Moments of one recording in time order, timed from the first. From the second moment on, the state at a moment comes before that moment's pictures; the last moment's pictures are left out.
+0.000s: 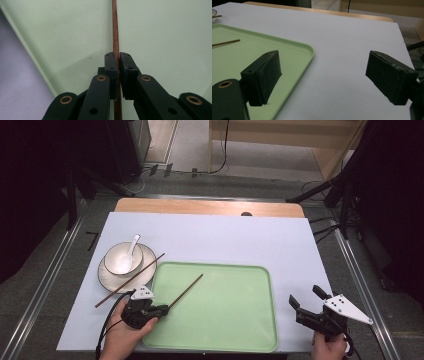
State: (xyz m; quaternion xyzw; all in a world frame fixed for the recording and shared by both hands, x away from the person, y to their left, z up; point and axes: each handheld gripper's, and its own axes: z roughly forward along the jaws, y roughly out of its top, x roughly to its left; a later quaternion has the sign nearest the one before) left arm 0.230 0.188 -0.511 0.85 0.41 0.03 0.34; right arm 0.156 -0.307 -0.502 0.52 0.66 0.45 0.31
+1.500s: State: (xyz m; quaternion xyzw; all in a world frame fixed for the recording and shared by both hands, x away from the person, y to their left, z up) left arm 0.262 0.164 -0.515 0.83 0.43 0.10 0.33; right arm 0.157 -0.307 -0.503 0.52 0.66 0.45 0.30
